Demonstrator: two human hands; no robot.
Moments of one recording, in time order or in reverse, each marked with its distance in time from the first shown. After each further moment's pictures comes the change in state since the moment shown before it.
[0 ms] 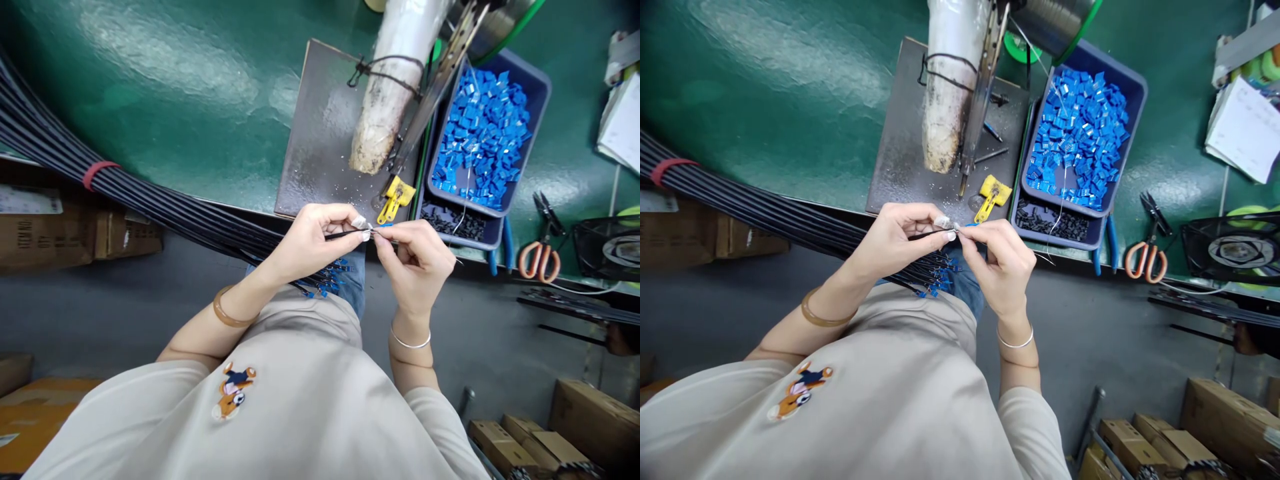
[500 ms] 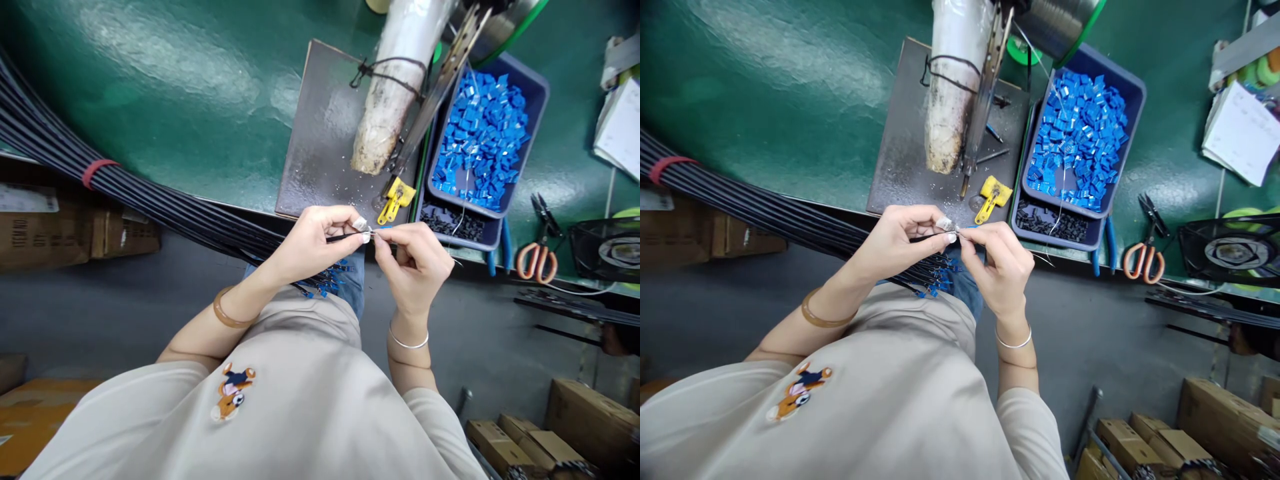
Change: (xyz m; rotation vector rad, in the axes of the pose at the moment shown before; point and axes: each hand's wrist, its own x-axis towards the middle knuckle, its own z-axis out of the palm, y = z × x) left_hand -0.001 0.001 -0.001 0.041 -0.020 0.022; right_hand -0.001 -0.002 0.001 -0.031 -0.003 -0.051
